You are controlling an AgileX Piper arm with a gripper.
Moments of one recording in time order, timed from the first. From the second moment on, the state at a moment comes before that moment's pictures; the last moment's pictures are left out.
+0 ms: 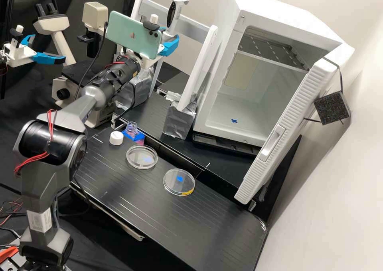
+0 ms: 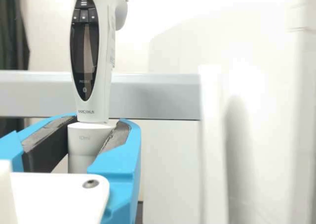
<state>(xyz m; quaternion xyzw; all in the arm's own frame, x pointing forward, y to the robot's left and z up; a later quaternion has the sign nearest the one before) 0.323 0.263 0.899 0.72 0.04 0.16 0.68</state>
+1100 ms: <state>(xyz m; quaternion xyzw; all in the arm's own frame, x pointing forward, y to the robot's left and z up) 0.237 0.217 0.866 0.71 0.05 0.21 0.67</state>
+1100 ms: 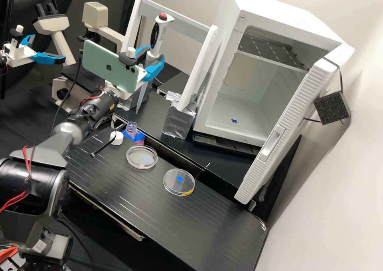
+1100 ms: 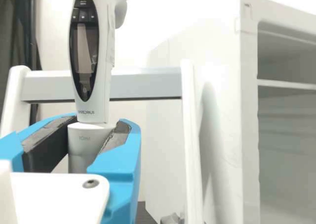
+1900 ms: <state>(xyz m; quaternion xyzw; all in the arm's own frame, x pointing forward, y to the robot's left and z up) 0.240 0.196 0.818 0.69 0.05 0.18 0.70</state>
